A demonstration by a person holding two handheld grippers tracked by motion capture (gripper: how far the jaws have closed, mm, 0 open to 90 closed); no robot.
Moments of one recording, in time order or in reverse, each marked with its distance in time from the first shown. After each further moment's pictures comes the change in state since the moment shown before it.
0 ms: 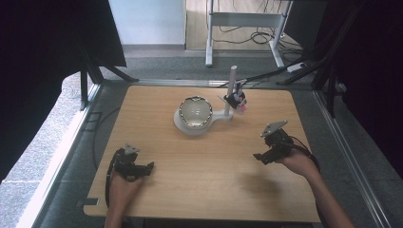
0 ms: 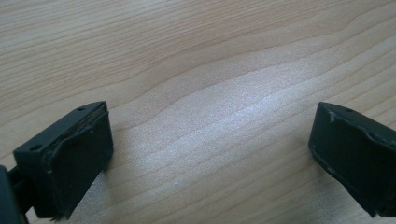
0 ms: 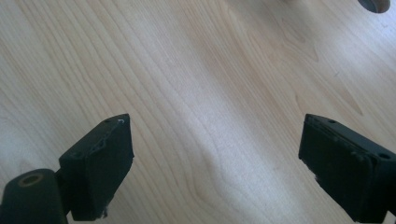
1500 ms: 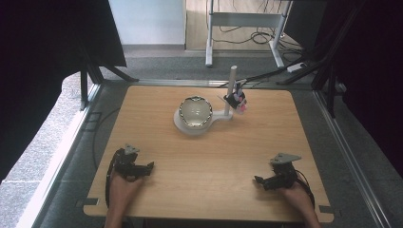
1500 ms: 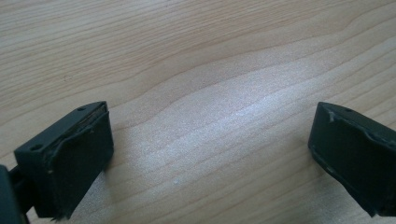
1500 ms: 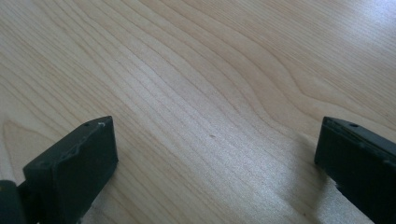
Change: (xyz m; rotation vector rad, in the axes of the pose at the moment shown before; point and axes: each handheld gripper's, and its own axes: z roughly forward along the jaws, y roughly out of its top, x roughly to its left) left arm -0.001 0.000 0.000 -0.003 0.003 -0.006; right arm 0.043 -0.100 0.041 -0.194 -0.001 0.252
